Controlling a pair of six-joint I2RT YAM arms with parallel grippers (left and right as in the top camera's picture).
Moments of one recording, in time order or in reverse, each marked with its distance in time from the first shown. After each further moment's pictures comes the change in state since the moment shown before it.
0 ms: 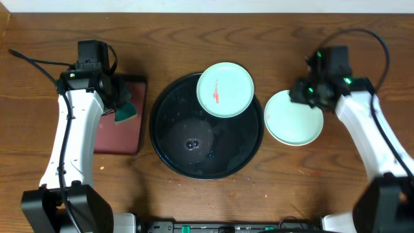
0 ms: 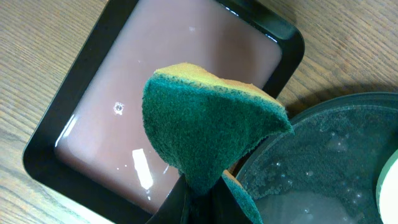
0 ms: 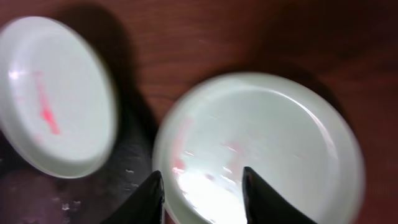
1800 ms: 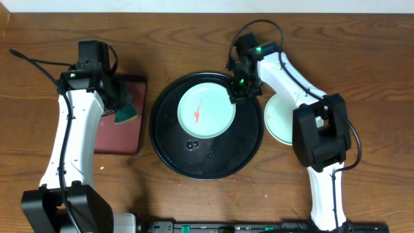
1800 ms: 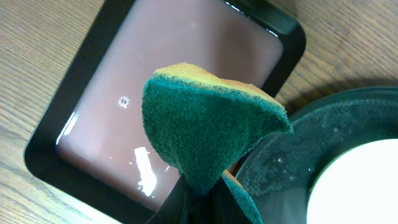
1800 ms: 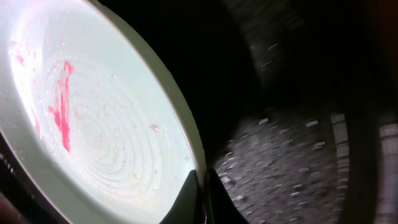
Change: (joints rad) left arm -0.007 0.000 0.000 -0.012 0.000 0.008; right arm 0.313 0.634 0.581 -0.331 -0.179 -0.123
